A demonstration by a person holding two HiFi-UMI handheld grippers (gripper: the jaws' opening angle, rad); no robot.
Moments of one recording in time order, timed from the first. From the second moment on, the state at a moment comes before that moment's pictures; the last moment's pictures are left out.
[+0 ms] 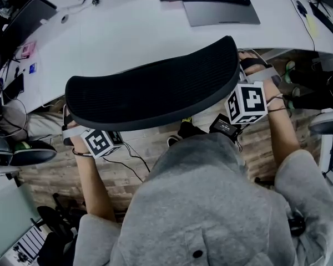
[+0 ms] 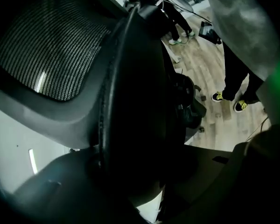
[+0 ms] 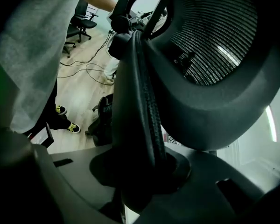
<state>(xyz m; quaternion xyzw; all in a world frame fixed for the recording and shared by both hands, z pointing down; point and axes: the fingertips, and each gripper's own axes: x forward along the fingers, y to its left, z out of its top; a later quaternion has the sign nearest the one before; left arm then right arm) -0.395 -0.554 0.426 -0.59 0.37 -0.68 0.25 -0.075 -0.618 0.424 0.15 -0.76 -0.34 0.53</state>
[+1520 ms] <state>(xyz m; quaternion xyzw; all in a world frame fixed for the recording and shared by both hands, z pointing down) -0.379 -0.491 0.417 -0.65 0.33 -0.63 0.25 -0.058 -0.544 0.428 0.17 -0.74 -0.32 0.57</state>
